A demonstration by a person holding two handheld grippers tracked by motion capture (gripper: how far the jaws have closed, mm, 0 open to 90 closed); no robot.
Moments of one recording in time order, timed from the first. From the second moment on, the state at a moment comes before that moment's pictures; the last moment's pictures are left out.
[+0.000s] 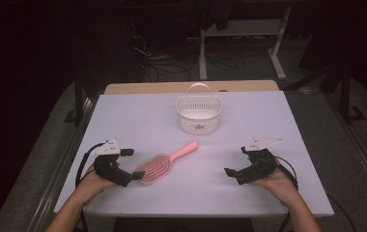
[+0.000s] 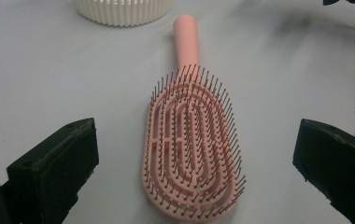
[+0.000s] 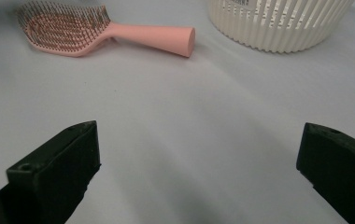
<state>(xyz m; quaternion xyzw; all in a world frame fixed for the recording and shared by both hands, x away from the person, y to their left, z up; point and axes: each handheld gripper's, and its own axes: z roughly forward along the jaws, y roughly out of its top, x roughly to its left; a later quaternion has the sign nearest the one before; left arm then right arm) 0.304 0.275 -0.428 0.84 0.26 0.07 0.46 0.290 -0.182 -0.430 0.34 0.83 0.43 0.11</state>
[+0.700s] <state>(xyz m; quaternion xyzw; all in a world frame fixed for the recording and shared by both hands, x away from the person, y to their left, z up) 0.310 0.276 -0.422 0.84 0.27 0.07 0.46 0.291 -0.183 -0.433 0.34 0.83 0.43 0.12</state>
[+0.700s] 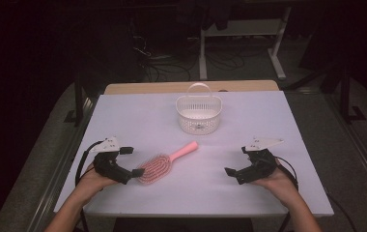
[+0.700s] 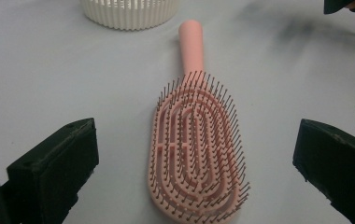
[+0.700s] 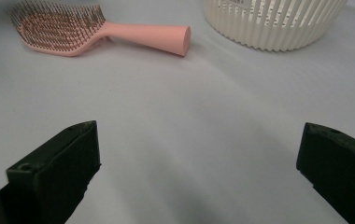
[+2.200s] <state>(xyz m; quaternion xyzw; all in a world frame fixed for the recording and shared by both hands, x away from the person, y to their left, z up) 0.334 0.252 -0.409 0.84 0.26 0.06 0.47 0.291 -0.183 -0.433 0.35 0.82 0.43 0.12</state>
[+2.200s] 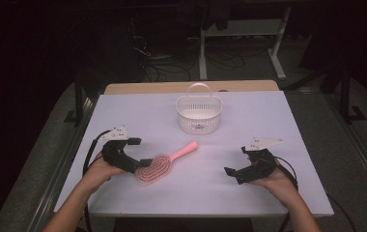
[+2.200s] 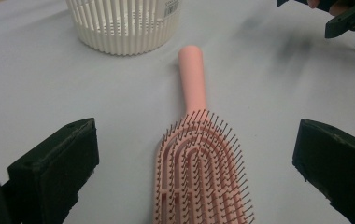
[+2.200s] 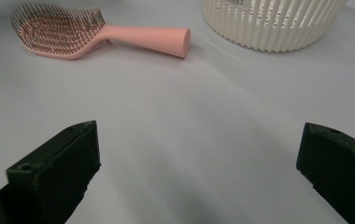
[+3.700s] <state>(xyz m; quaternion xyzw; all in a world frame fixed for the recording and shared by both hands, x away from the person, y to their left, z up) 0.369 0.212 -0.401 0.87 0.22 0.03 0.45 0.292 -0.183 -0.433 0.35 0.82 0.43 0.12</state>
